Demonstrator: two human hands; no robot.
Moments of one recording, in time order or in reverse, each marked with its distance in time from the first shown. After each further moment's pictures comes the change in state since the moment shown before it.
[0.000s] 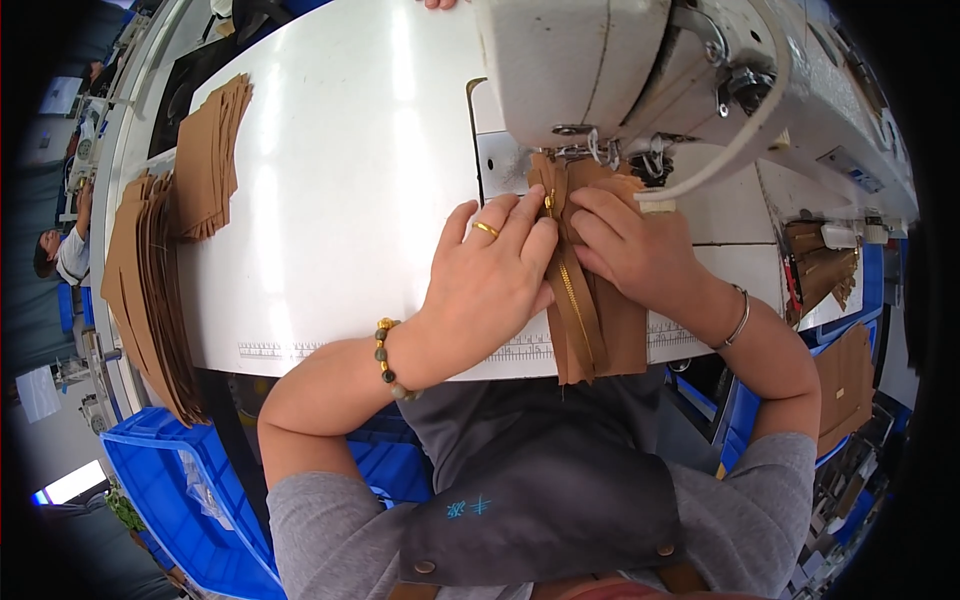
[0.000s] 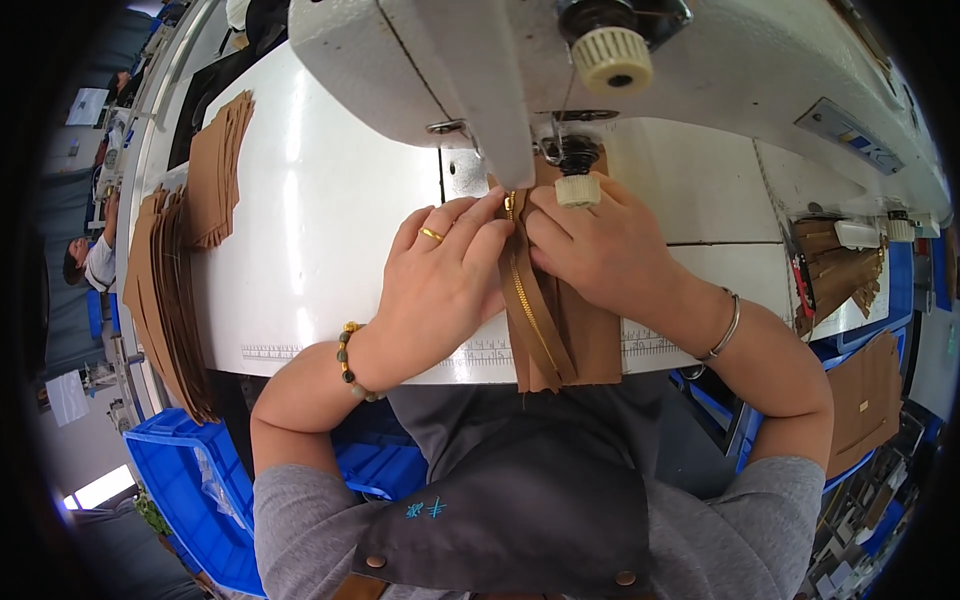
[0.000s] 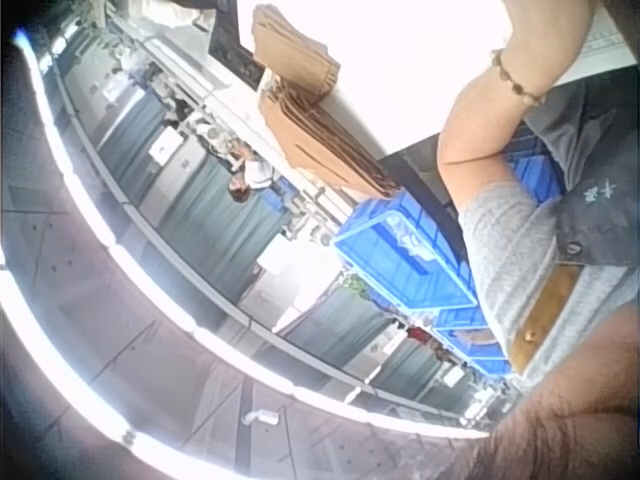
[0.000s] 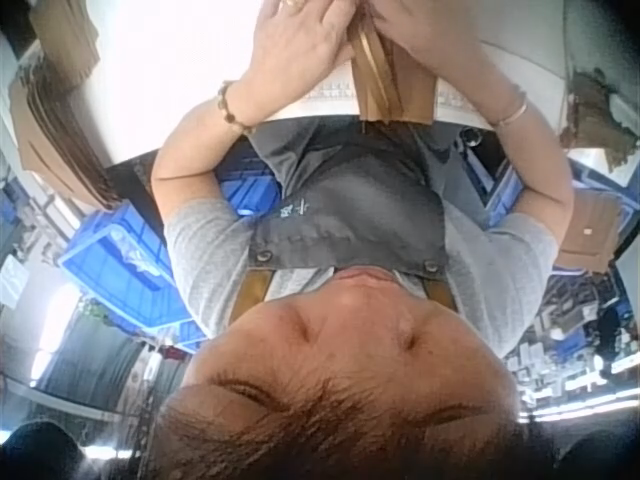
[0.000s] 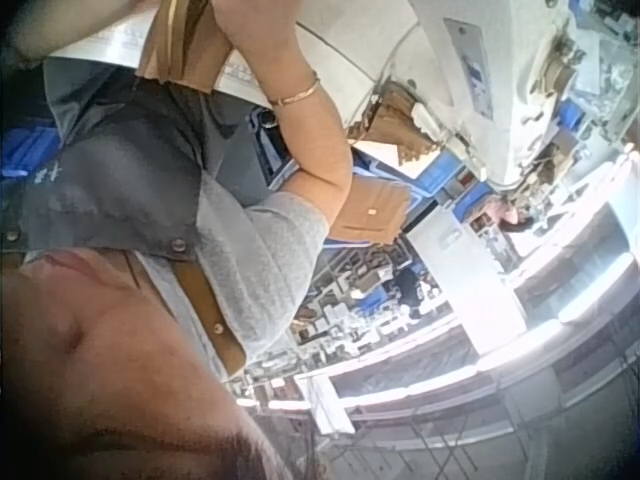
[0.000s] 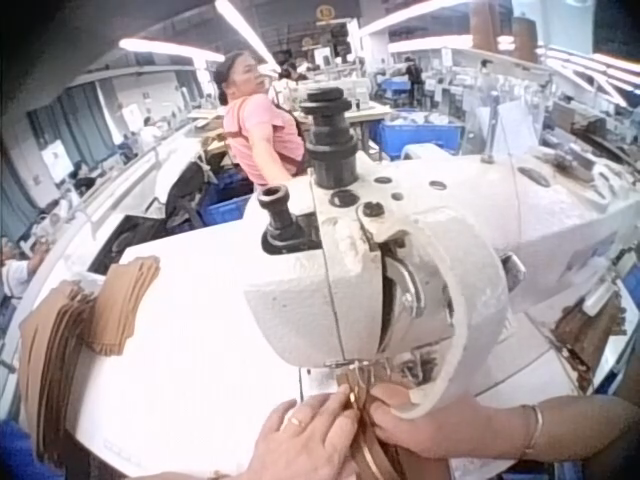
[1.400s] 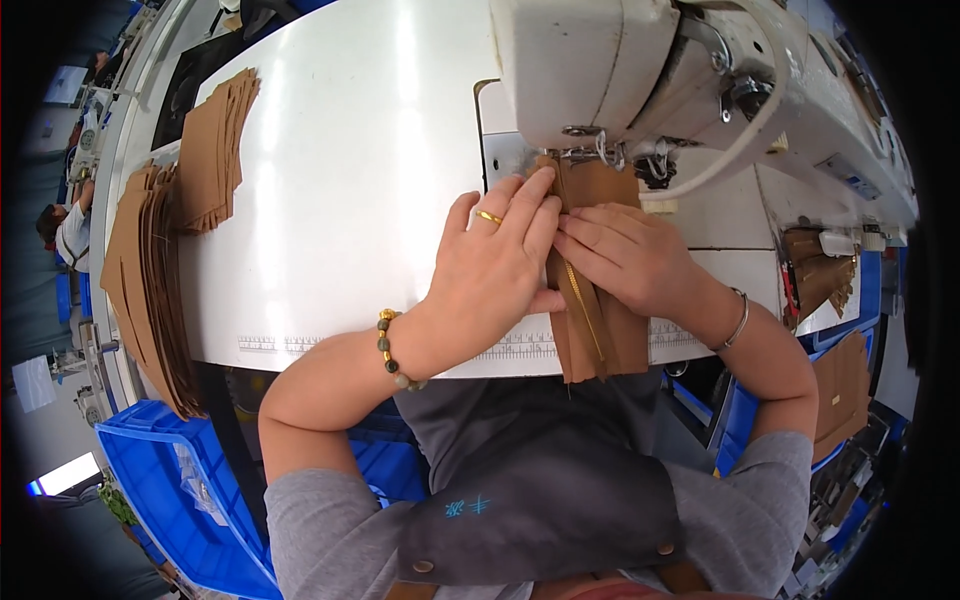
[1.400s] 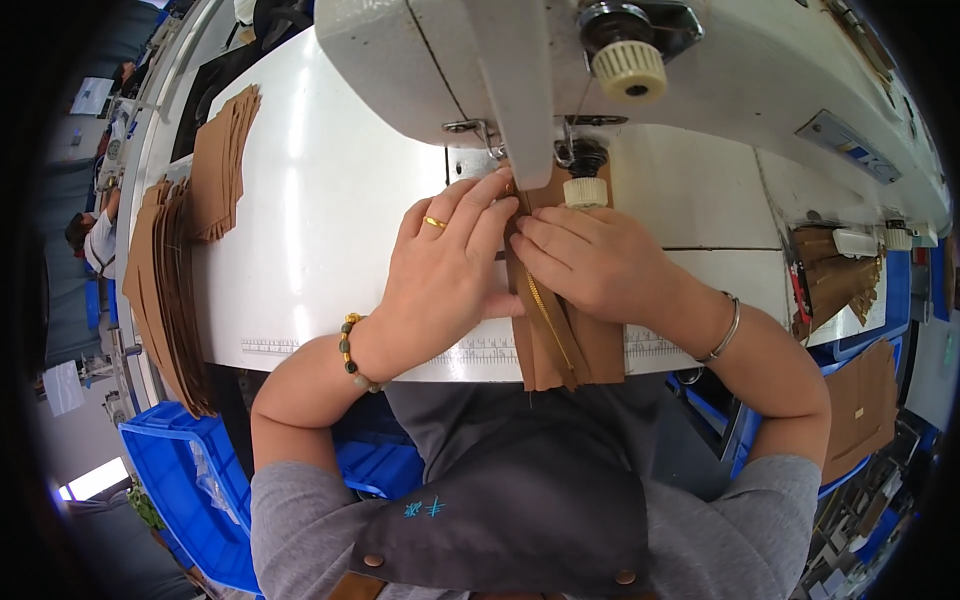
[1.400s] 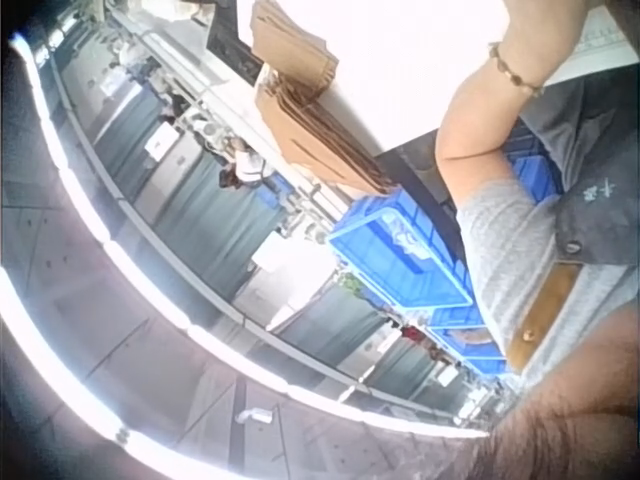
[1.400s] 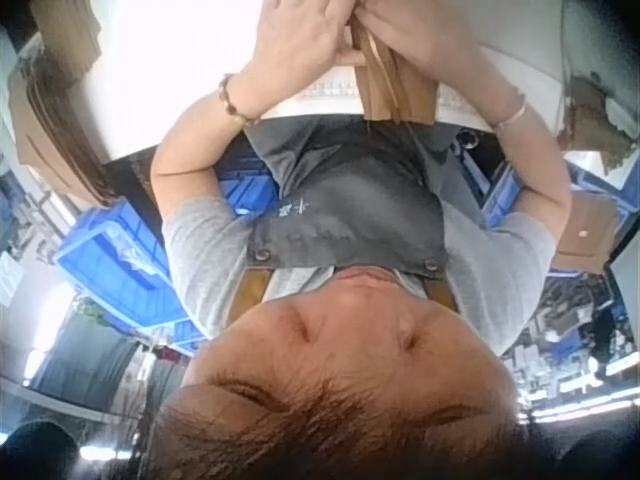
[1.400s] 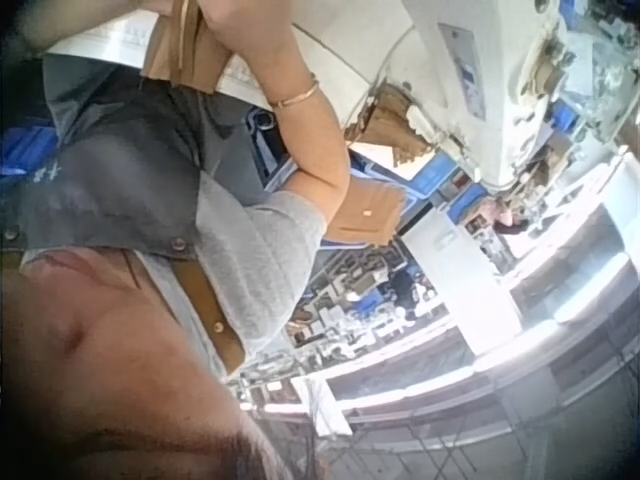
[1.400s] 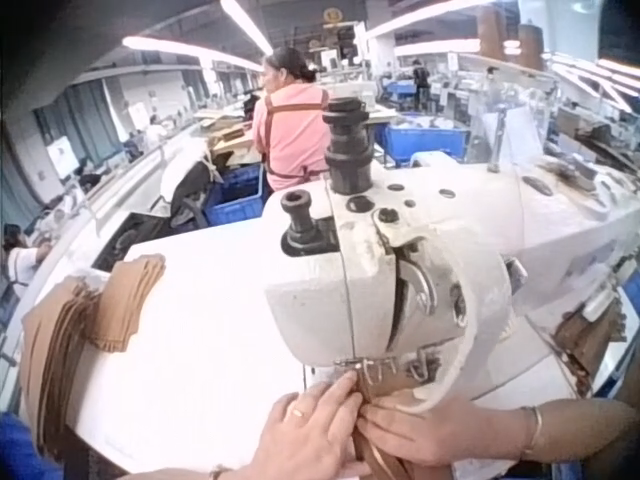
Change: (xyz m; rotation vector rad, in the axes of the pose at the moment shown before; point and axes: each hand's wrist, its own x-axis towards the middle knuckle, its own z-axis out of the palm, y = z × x) left_hand 0.005 -0.004 -0.006 -0.062 -0.035 -0.035; right_hand 0.002 0.004 0.007 0.016 0.138 -0.266
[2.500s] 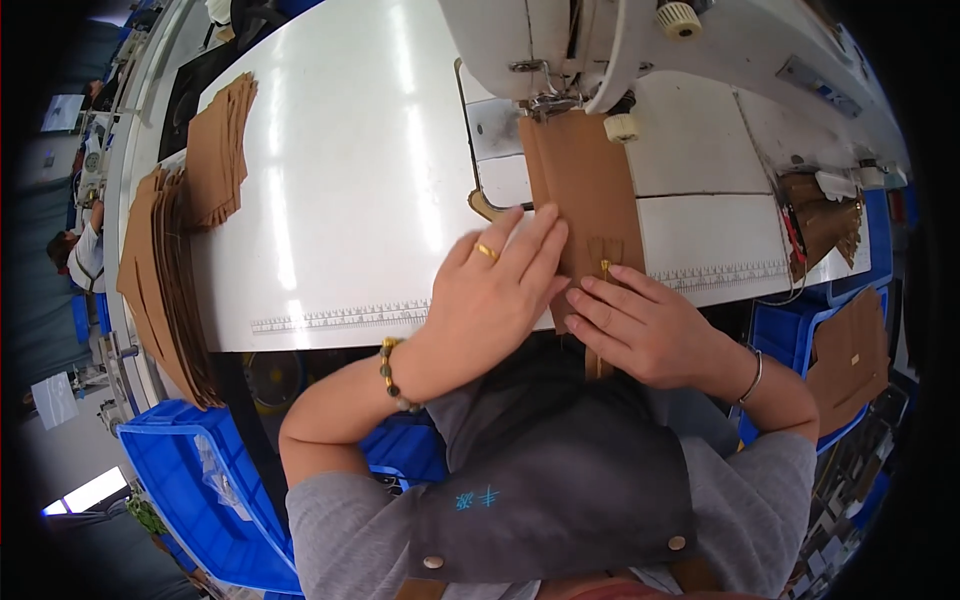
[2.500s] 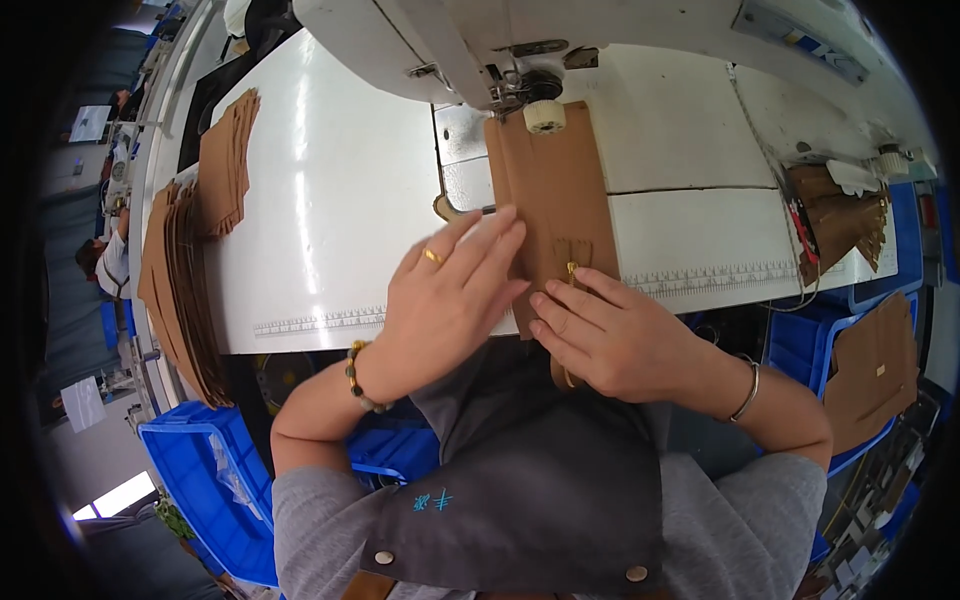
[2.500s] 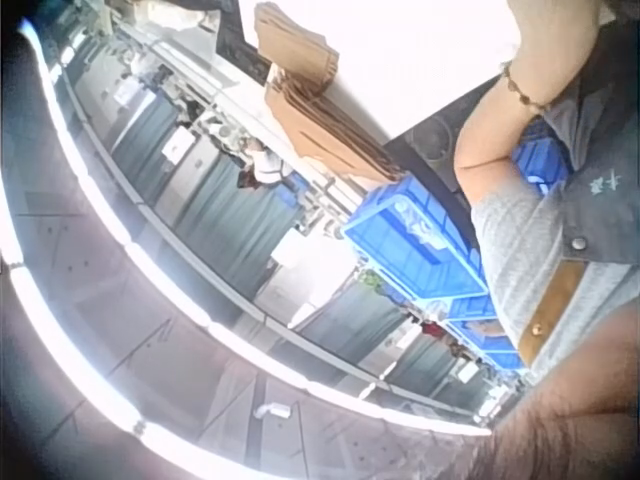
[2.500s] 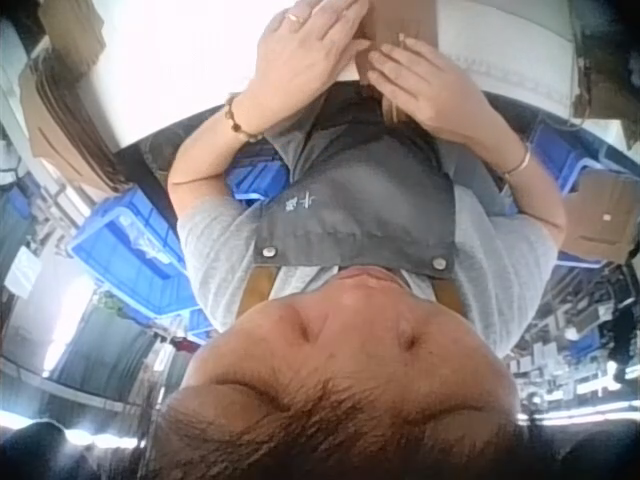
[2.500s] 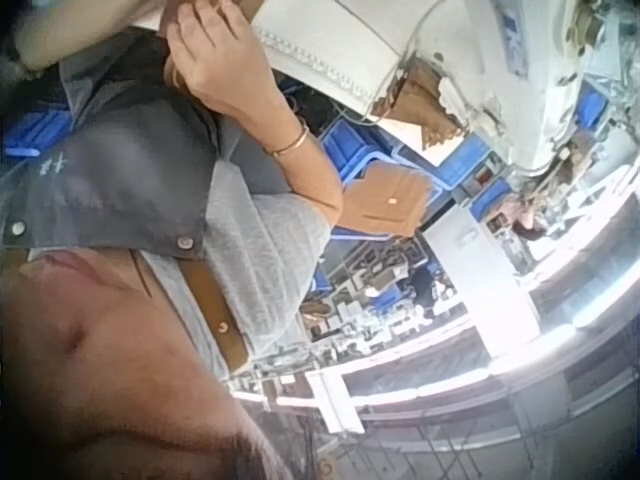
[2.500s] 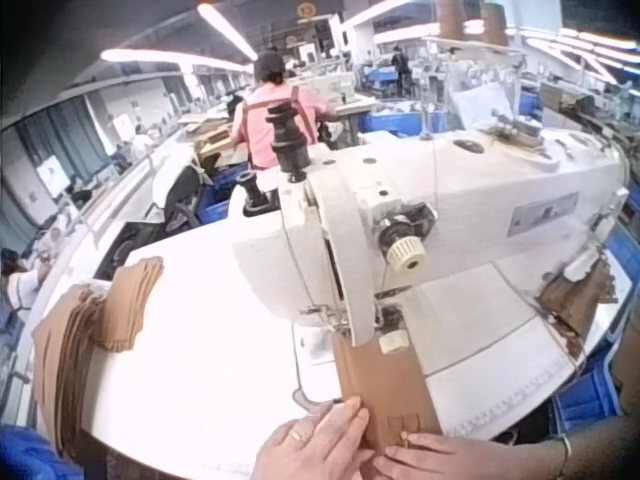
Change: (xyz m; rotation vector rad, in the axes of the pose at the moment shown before) left_hand -0.037 0.036 -0.008 0.058 0.053 0.076; right_hand -0.045 -0.092 -0.053 0.118 -0.327 0.066
